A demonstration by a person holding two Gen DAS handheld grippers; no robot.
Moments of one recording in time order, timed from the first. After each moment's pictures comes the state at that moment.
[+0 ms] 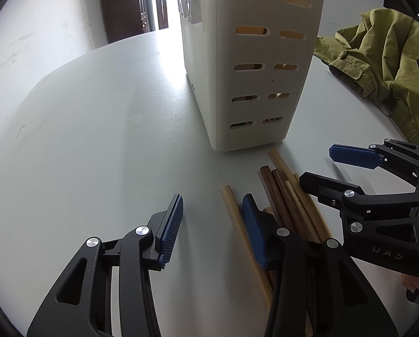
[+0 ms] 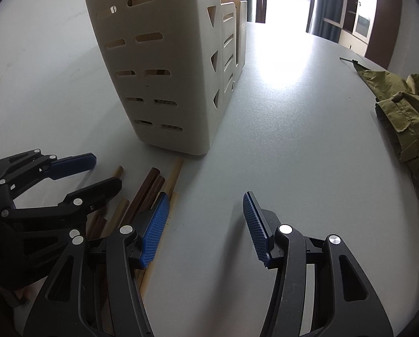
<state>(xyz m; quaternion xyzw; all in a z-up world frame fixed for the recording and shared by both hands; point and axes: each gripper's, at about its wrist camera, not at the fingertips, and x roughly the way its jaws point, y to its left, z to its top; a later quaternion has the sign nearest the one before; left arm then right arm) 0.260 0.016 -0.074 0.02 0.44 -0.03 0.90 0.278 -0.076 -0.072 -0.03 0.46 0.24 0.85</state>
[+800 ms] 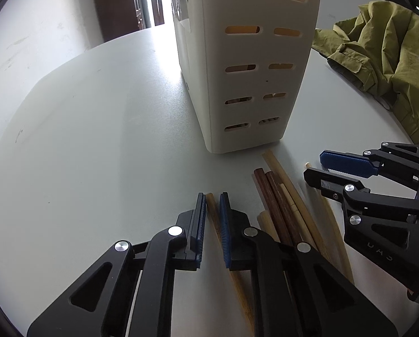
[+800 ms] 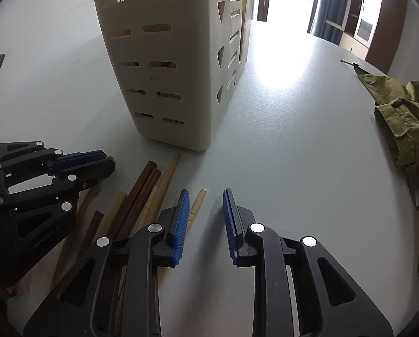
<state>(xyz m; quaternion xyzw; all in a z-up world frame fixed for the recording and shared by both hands) 0.272 0.006 -0.072 0.04 0.46 -0.04 0.89 0.258 -0.067 -0.068 -0.05 0.47 0.24 0.85</state>
